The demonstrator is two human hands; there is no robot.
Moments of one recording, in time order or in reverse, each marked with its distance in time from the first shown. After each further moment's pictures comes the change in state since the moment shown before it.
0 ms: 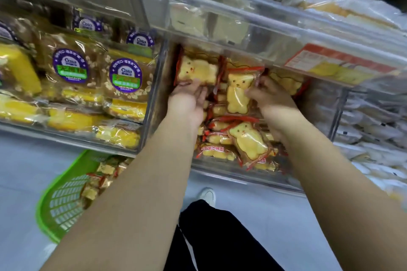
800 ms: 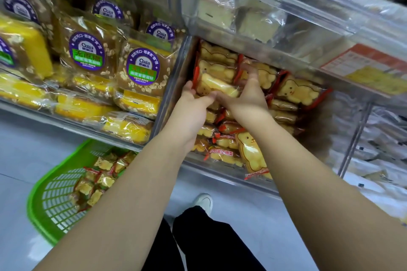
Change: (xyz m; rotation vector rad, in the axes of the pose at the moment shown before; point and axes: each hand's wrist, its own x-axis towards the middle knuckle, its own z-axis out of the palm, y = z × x) left_hand -0.030 0.007 -0.039 0.698 -0.158 0.228; right_hand 0.021 -0.007 0.066 -0.273 0.097 -0.194
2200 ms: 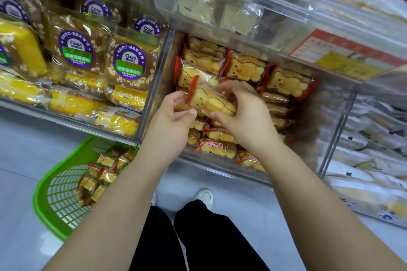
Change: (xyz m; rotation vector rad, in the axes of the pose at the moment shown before) left_hand -0.047 -0.012 -0.013 0.393 0.091 0.154; right_hand -0.056 0.007 -0.037 -0.213 -0.078 -0.415
